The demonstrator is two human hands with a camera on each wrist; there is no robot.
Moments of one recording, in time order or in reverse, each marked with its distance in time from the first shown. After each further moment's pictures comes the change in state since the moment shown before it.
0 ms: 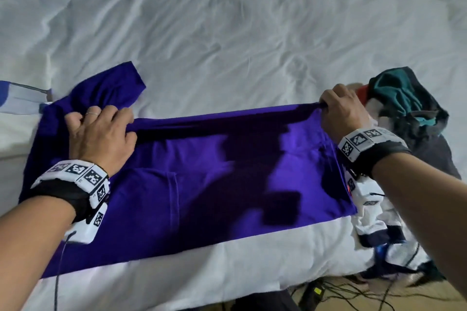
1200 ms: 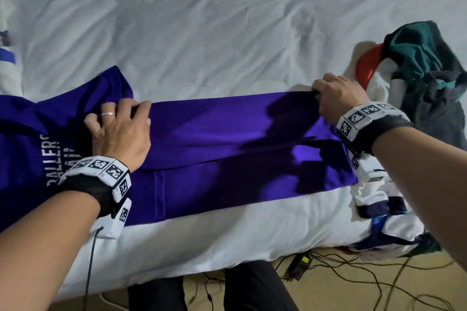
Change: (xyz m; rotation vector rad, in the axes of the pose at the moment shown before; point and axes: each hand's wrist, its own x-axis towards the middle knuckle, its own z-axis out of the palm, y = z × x) left_hand -0.060 0.051 0.077 -0.124 -0.108 -0.049; right_hand -0.024 0.016 0.041 -0.229 -0.361 -0.058
